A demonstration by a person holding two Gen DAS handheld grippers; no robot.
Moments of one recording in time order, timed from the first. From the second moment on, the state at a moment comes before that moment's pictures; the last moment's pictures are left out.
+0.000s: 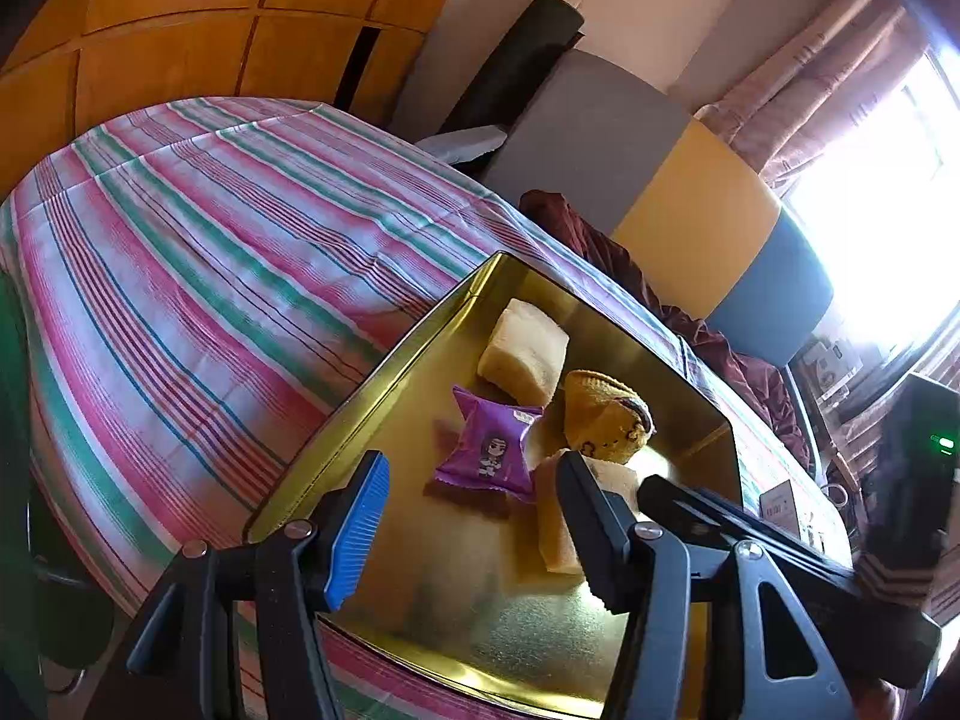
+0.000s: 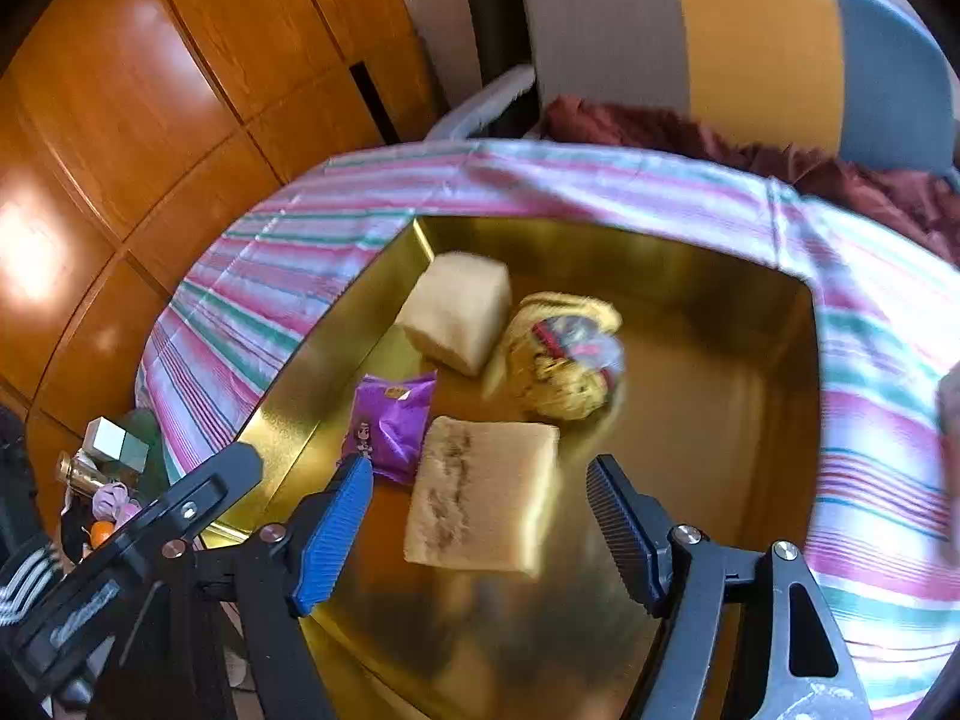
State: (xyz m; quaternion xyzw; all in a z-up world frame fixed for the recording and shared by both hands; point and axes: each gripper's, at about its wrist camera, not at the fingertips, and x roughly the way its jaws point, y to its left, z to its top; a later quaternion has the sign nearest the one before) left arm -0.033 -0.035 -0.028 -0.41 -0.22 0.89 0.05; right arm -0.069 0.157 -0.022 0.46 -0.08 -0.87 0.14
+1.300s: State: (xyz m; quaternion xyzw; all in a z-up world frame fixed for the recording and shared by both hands) left arm 0.044 0.132 0.011 -0.37 -0.08 0.86 0.34; right arm 0.049 0.449 -0.026 0.38 -0.09 -0.91 -0.17
